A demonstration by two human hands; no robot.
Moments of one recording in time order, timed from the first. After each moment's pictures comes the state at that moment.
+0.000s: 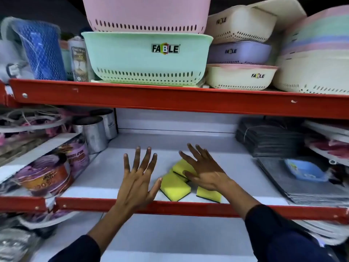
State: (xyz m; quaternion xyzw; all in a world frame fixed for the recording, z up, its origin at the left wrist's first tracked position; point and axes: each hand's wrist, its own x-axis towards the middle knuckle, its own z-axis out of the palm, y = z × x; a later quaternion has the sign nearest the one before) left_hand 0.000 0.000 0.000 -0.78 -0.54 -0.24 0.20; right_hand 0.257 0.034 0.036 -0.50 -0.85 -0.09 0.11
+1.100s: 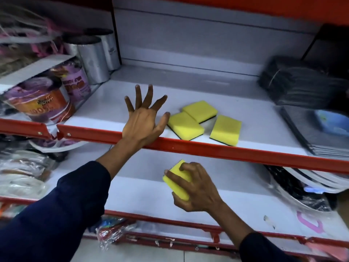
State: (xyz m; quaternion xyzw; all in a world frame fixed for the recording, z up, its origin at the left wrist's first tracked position) left_hand -0.007 0.014 -0.020 -0.76 -0.59 -0.27 0.05; right_hand 0.208 -0.095 -0.127 -0.35 -0.89 -0.05 0.27
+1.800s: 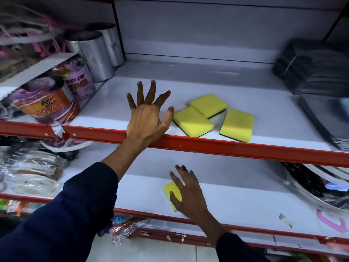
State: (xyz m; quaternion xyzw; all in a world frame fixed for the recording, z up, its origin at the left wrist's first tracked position) left_hand -0.008 0.015 -0.021 -0.73 -0.62 -0.28 0.04; right_hand 0.165 -0.088 -0.234 -0.50 -0.83 0.09 0.23
